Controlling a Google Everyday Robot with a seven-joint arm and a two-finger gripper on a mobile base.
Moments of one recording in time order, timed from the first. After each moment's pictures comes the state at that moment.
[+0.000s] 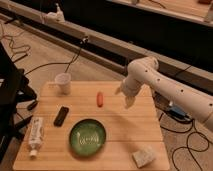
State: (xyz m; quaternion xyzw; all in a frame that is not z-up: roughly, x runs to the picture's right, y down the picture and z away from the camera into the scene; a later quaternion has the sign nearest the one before) arm 0.101 0.060 0.796 -0.24 -0.21 -0.20 0.93
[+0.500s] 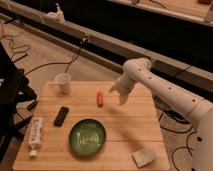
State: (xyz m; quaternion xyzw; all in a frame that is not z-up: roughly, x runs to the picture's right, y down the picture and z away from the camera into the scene) arm 0.067 0.051 0.842 -0.23 -0.25 -0.23 0.91
